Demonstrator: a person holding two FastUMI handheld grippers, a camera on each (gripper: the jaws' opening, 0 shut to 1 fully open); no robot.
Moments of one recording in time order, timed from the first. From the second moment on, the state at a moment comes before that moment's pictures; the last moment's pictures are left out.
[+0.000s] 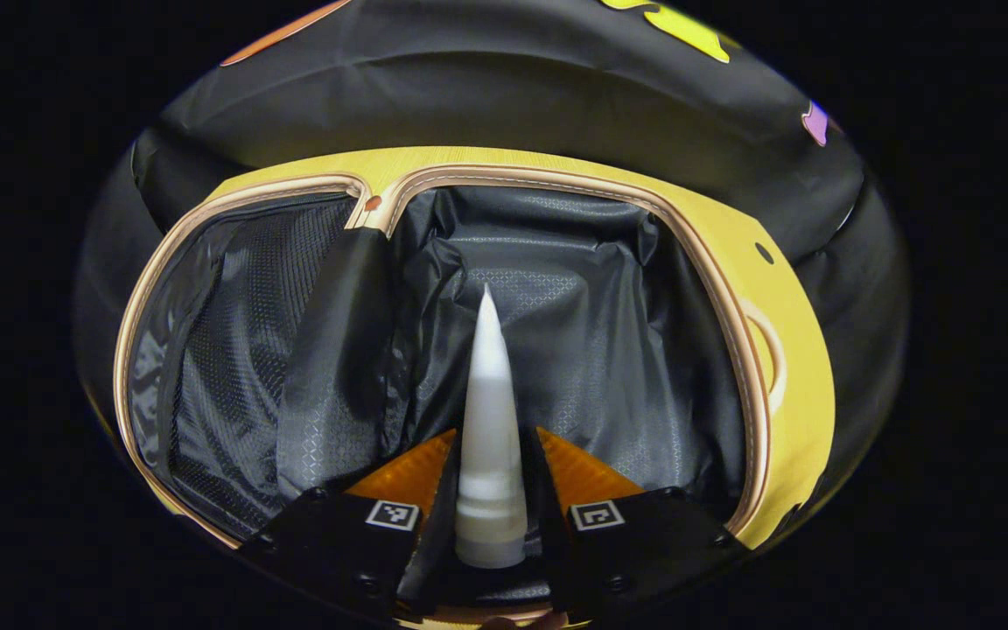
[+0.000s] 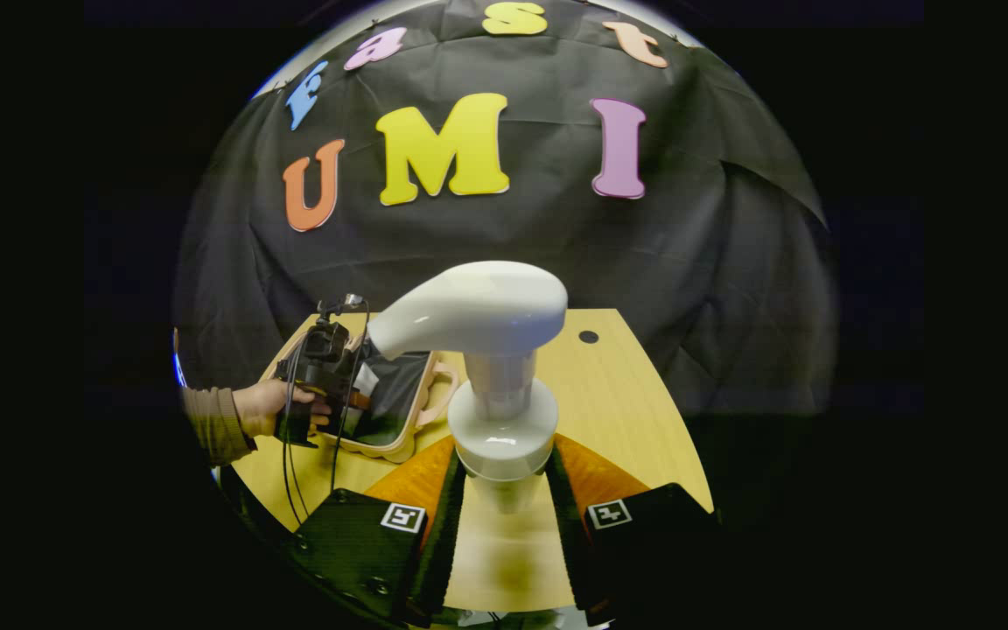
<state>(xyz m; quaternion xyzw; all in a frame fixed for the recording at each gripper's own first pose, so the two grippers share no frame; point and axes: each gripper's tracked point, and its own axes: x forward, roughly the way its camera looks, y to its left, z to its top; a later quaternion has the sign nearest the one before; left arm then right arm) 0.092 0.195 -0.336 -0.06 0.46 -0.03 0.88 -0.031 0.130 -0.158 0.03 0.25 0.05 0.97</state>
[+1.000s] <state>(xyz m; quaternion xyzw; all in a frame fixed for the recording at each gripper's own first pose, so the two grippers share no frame) -0.085 0.273 -0.127 0.02 0.12 -0.01 0.99 0.085 0.372 -0.283 -0.02 0.38 0.23 0.89</state>
